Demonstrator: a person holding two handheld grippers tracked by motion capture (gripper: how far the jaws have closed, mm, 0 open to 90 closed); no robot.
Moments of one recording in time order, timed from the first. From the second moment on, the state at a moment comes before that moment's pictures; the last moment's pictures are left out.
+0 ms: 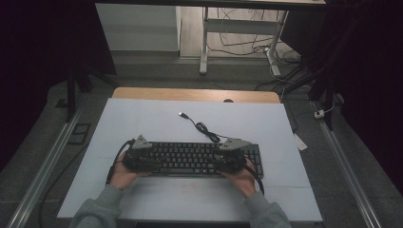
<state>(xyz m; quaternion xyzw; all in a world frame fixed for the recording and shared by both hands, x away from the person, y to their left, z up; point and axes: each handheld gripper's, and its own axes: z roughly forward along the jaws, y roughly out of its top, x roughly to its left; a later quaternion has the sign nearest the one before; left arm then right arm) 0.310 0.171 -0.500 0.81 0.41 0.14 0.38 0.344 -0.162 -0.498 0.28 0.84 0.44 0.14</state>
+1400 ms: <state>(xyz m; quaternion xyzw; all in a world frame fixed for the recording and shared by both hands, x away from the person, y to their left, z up) 0.316 0.166 -0.501 0.81 0.41 0.15 0.38 0.328 -0.196 -0.502 0.28 0.84 0.43 0.15</state>
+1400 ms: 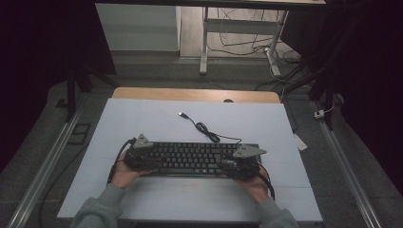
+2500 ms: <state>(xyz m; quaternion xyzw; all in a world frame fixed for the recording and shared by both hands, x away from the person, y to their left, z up) 0.340 0.133 -0.518 0.83 0.39 0.14 0.36 0.328 -0.196 -0.505 0.28 0.85 0.43 0.15</state>
